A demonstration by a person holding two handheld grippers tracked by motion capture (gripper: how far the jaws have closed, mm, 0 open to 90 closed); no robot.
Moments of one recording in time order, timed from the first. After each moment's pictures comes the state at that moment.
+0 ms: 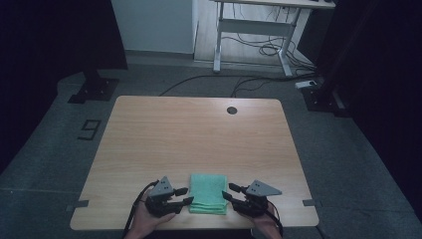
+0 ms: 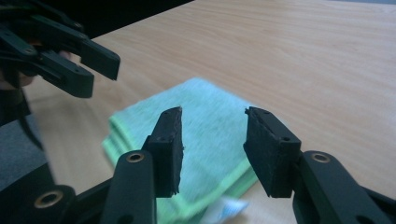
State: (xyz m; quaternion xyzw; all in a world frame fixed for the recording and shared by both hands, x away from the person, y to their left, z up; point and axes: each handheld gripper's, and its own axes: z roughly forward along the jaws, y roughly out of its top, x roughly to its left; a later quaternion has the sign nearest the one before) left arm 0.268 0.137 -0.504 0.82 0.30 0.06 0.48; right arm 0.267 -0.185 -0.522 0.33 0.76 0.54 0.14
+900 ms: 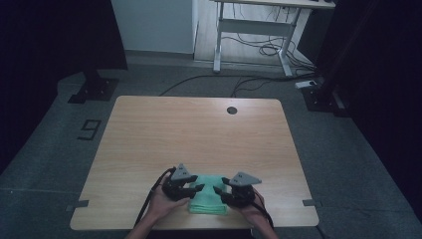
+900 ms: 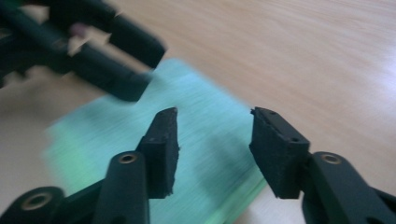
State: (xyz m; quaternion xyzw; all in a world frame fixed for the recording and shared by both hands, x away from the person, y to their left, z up) left arm 0.320 0.094 -0.520 0.84 0.32 0.07 0.43; right arm 0.300 -0.149 -0.525 0.35 0.81 0.45 0.16
